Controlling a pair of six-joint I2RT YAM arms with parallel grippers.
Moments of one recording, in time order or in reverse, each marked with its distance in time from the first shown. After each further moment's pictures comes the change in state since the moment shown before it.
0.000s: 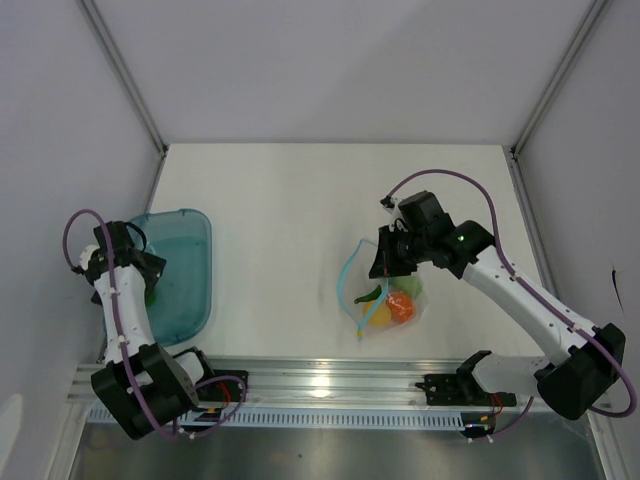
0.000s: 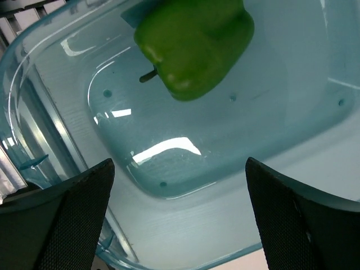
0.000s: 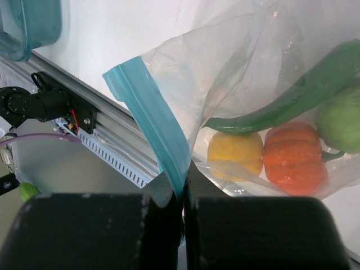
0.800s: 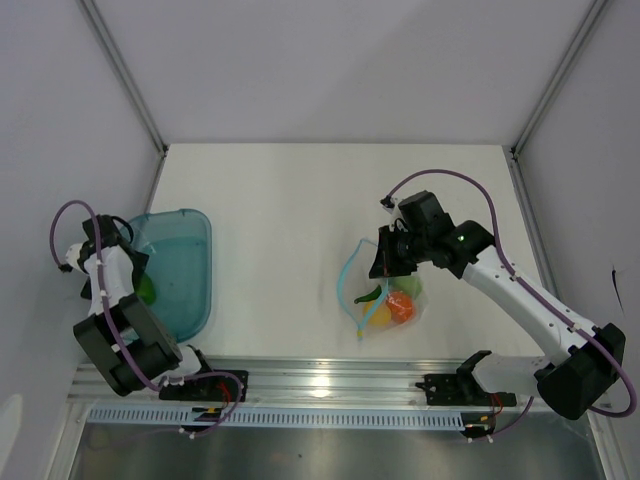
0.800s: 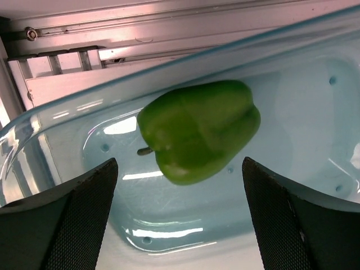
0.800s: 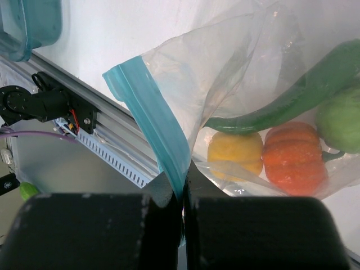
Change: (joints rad) left arm 0.086 0.235 0.041 0.177 -0.097 -0.047; right arm 0.000 0.001 0.000 0.000 -0.001 0.001
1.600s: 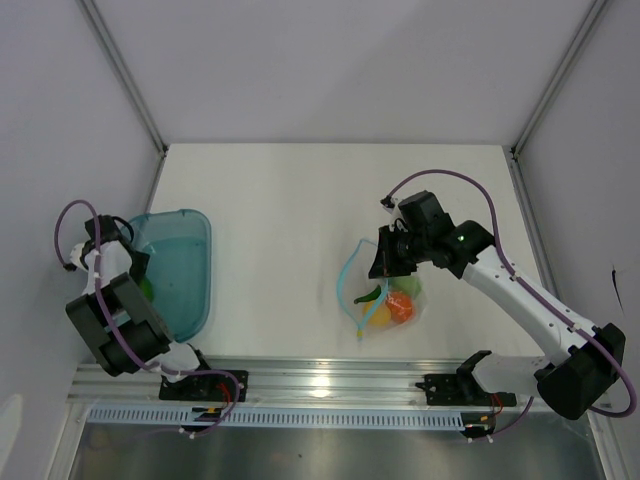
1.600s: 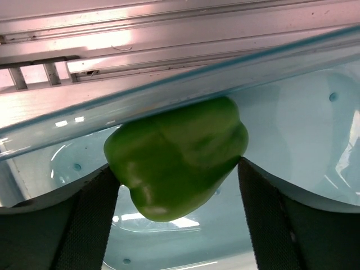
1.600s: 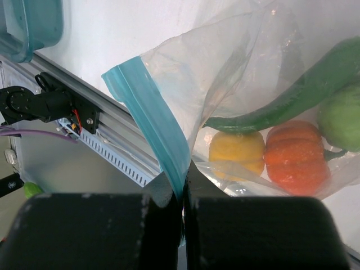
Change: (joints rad) left arm 0.015 0.141 0.005 0.109 0.032 0.000; right arm 0.000 0.000 0.000 0.000 -0.004 0.012
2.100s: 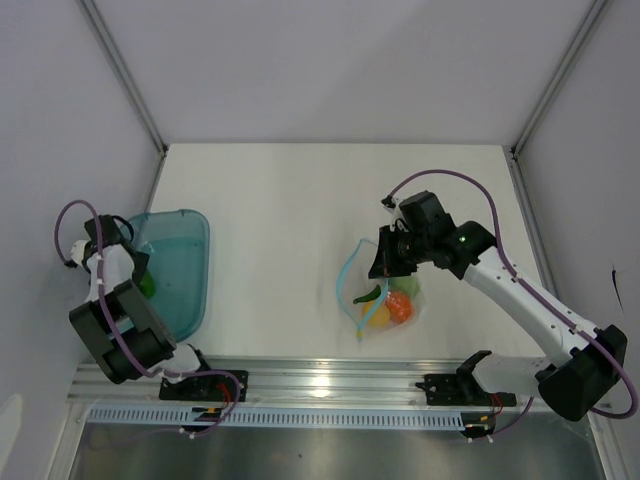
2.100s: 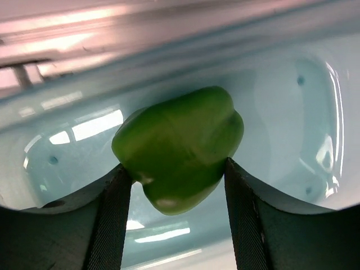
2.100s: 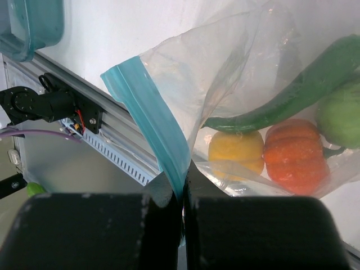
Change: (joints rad) left arm -0.005 -0.037 -0.024 0.071 0.055 0.008; right arm 0.002 -0.008 0.000 0.000 -0.002 0.011
